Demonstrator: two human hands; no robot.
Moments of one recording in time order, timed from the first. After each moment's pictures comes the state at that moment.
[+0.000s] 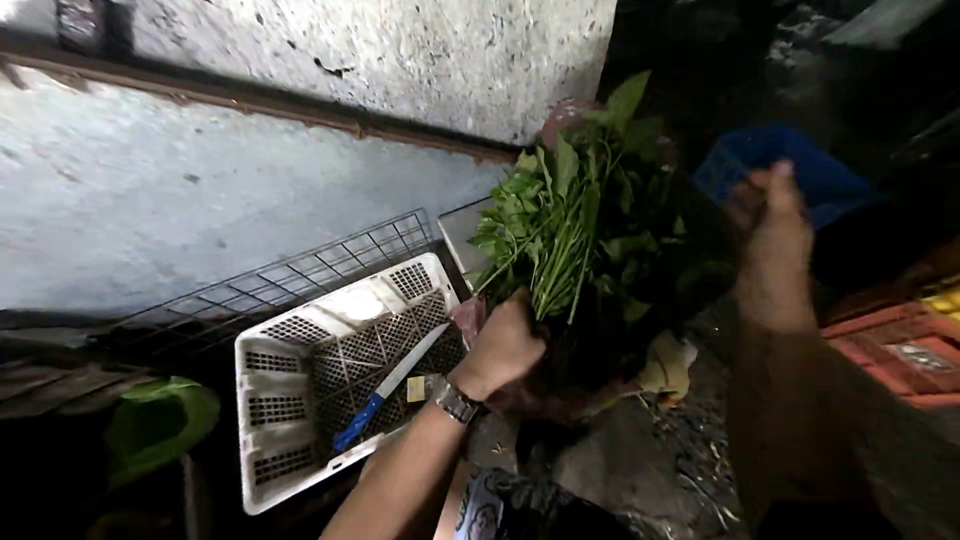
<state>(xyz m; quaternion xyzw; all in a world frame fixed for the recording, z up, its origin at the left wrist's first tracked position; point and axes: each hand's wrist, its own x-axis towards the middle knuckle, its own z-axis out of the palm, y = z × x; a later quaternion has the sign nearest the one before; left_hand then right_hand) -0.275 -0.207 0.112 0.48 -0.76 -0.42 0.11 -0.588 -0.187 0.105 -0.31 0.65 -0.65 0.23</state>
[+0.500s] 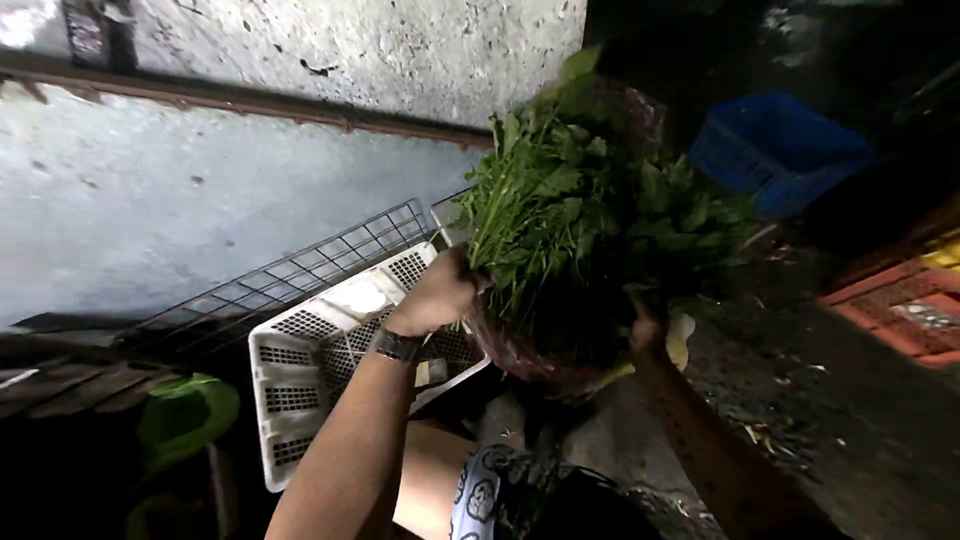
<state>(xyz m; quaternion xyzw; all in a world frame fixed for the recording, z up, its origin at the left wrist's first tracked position) -0.218 -0.221 0.132 0.47 -0.75 -0.45 0.13 -0.485 -0.114 -0.029 -0.14 0.69 -0.65 0.30</state>
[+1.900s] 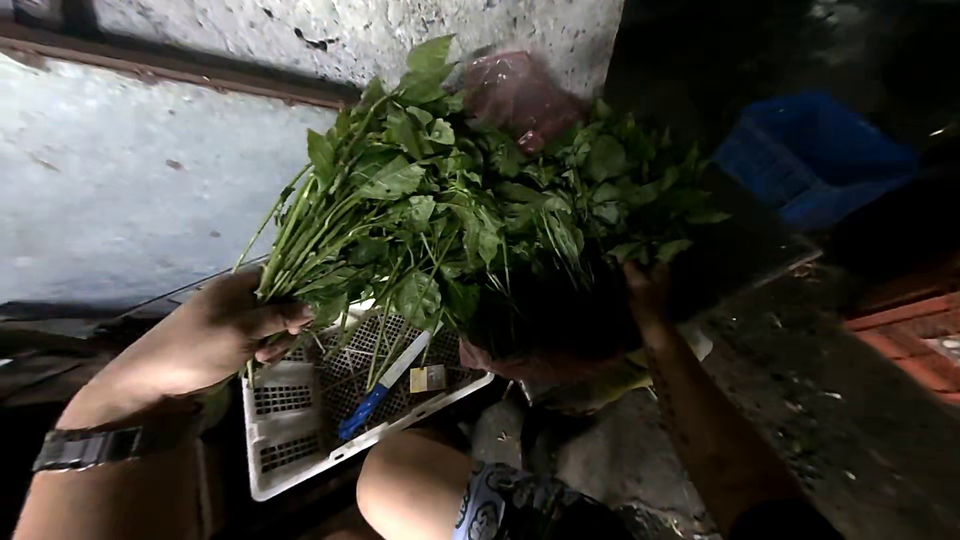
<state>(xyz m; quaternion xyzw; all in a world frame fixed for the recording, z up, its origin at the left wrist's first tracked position) -0.062 -0.249 0.193 0.58 -0.64 -0.46 0.20 -0.524 -0.214 -0.030 -0.33 0.72 -0.54 0.26</state>
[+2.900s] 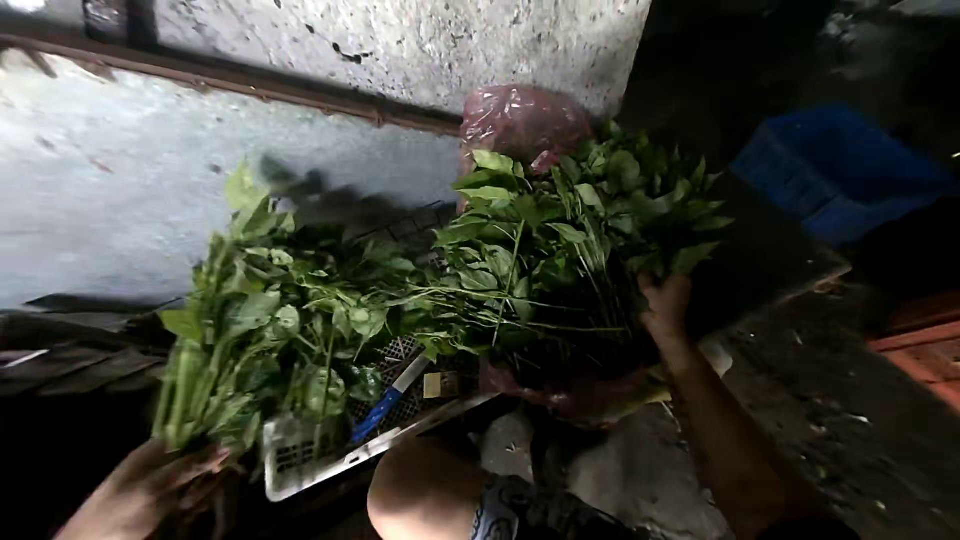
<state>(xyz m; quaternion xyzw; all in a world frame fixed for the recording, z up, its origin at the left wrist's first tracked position) 0.081 -0.132 0.137 0.72 -0.48 -0.43 0.25 -0.516 -0.221 -0.024 -0.32 0.78 -0.47 0.24</state>
